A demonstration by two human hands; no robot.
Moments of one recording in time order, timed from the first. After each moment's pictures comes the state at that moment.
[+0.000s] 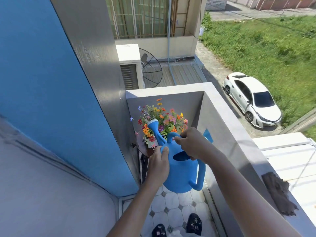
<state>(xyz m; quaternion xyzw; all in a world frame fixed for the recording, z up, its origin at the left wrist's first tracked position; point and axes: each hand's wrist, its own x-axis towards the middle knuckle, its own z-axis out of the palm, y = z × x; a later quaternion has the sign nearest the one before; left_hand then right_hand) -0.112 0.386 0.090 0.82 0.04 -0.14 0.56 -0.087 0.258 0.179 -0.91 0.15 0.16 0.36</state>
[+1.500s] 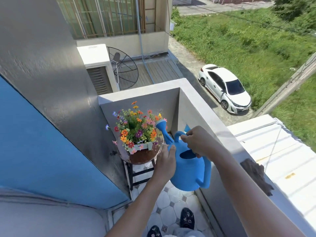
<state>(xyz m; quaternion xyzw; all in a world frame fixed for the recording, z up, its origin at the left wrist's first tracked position) -0.087 0.304 0.084 0.80 -0.03 -0.22 0.55 -0.087 0.181 0.178 -0.88 0.27 0.14 0.37</state>
